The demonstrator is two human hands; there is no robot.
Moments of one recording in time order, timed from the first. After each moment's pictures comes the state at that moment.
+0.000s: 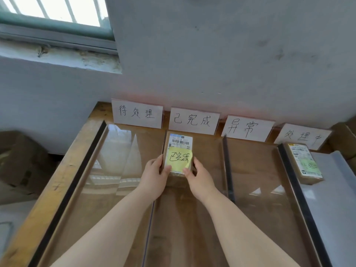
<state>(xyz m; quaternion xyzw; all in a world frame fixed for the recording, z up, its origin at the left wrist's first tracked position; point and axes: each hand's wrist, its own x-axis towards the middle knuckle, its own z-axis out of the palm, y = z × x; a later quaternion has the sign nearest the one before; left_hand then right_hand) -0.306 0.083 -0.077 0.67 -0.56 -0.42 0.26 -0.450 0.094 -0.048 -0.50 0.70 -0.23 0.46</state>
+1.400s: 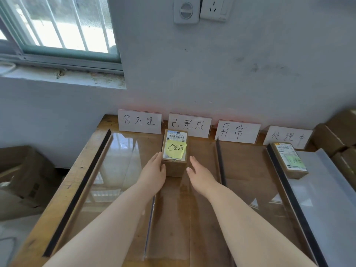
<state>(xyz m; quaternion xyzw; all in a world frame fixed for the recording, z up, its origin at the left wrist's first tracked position) -0.302 0.109 -0.050 0.65 -0.65 -0.34 0.21 -0.470 0.122 -0.031 -0.61 0.66 -0.14 0.40</state>
